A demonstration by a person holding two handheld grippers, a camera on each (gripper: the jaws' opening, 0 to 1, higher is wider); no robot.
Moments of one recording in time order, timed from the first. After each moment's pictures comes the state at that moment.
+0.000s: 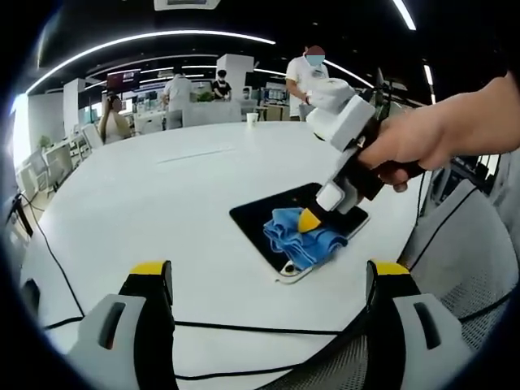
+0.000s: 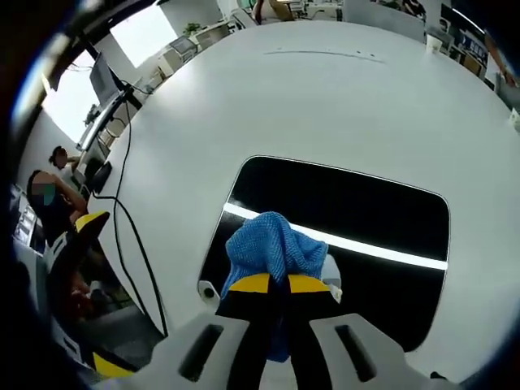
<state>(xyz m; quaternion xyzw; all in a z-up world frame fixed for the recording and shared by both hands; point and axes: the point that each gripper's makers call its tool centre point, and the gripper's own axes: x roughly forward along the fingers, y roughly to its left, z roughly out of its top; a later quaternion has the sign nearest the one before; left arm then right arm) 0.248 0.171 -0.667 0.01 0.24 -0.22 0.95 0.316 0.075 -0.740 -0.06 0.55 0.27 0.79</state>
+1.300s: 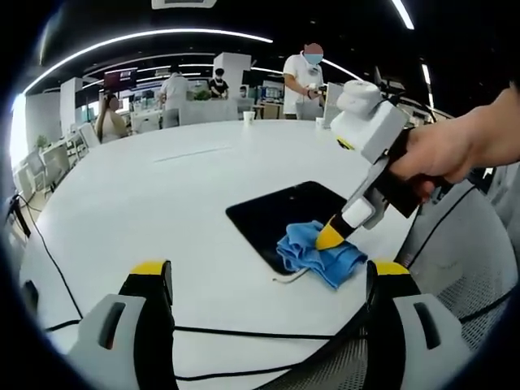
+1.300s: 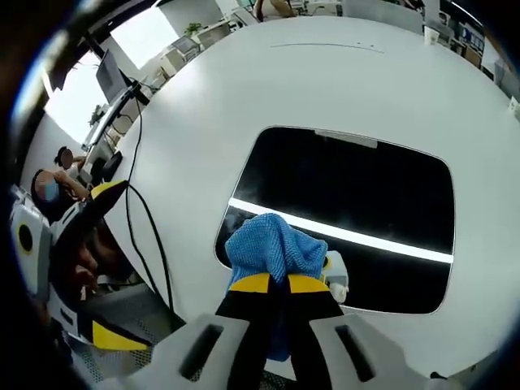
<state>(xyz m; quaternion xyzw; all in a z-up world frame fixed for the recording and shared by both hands) 0.247 0.168 -0.669 0.01 0.24 -0.23 0.94 0.276 0.072 -0.738 -0.05 0.56 0.28 0.78</state>
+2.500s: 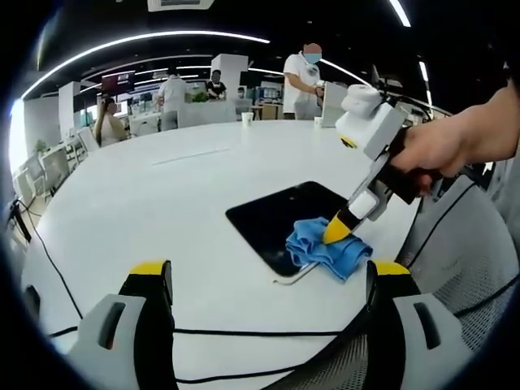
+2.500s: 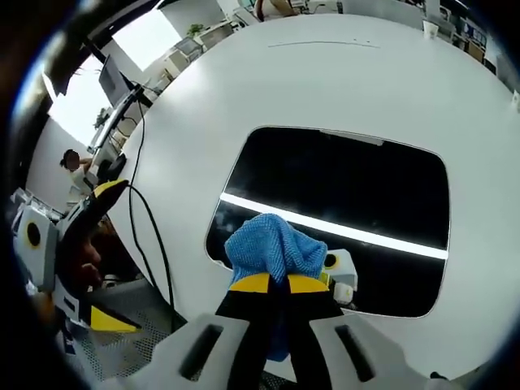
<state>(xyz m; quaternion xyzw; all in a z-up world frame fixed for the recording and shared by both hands) 0.249 0.167 -0.668 0.02 0.24 -0.23 0.94 0.283 0.053 -0.739 -0.03 0.57 0.29 0.77</state>
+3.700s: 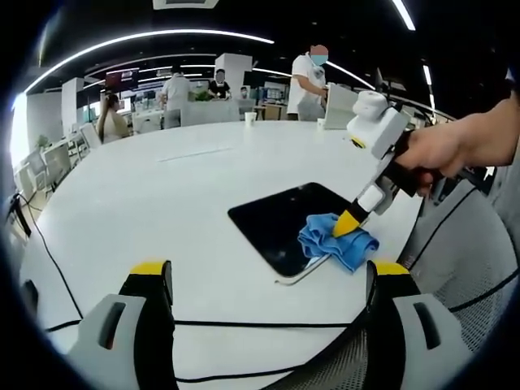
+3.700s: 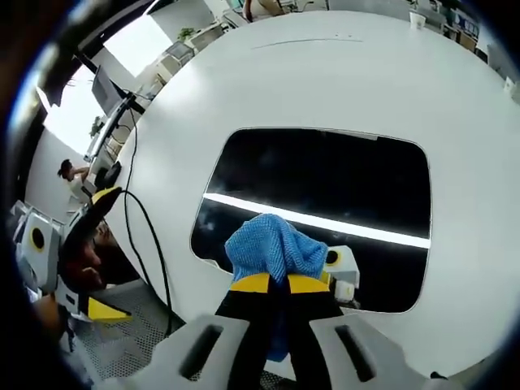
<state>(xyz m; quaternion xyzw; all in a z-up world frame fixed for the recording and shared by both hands) 0.250 0.170 -0.668 0.01 0.24 -0.22 0.95 0.288 0.034 -0.738 -0.01 0.58 0.27 0.77</state>
